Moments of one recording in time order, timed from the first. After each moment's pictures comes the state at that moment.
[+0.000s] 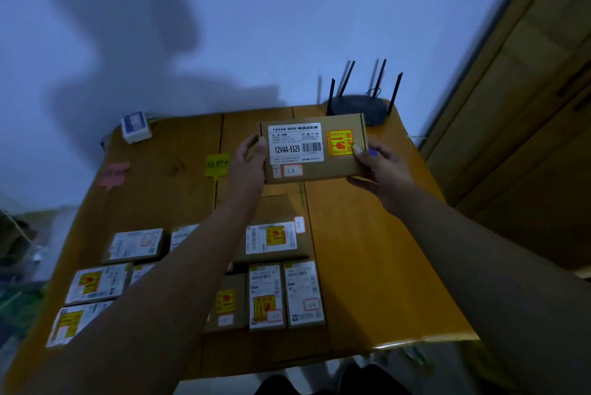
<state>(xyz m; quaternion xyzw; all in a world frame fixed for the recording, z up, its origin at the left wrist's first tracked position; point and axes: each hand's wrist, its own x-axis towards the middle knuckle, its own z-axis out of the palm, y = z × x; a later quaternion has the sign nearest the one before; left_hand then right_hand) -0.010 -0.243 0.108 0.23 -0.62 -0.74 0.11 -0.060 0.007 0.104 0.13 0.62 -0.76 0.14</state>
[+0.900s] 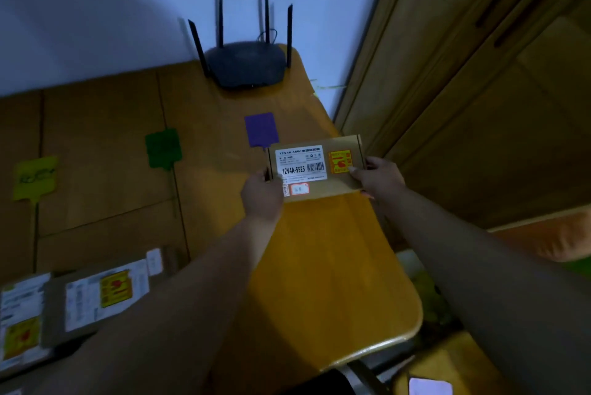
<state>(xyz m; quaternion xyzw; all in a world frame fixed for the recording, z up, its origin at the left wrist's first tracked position) -0.143 0.028 -0.076 0.24 -0.80 -0.55 -0.06 -0.170 0.251 -0.064 0.35 0.79 -0.48 0.12</state>
